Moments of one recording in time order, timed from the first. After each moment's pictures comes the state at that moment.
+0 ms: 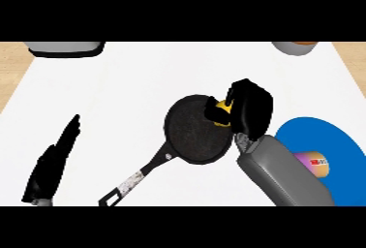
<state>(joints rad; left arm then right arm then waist) 0.09 0.23 -0.01 -1.62 -0.17 0.02 0.14 -0.60 -0.20 0.55 -1.38 1.04 -0.37 1.13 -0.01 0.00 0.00</state>
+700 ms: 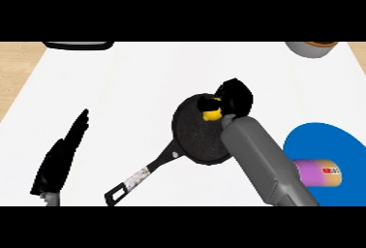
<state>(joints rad) 0.05 0.21 -0.03 -1.61 -0.17 0.00 0.14 -0.76 -0.01 0.29 -0.80 0.77 -0.51 0.91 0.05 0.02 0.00</state>
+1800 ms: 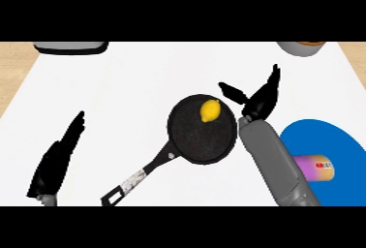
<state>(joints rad) 0.07 0.21 -0.01 -1.61 -0.18 0.00 0.14 -0.68 -0.02 0.08 -0.81 0.35 -1.14 0.38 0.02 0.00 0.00</state>
